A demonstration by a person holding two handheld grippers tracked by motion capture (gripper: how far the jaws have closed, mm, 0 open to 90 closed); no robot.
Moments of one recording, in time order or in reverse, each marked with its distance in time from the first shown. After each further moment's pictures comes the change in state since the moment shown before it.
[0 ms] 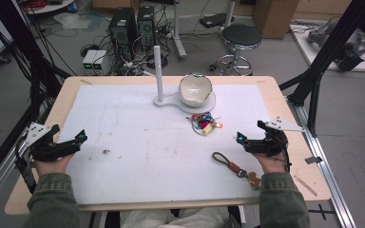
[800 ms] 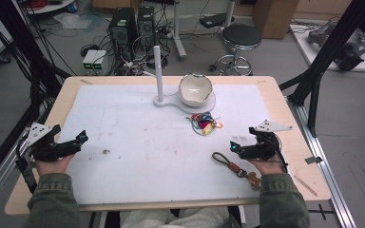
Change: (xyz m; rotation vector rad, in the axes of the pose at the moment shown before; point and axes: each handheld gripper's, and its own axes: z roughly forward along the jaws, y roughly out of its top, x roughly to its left) left arm 0.000 -0.001 0.001 0.006 -0.010 0.000; right arm 0.013 -0.006 0.011 0.159 0.078 -0.054
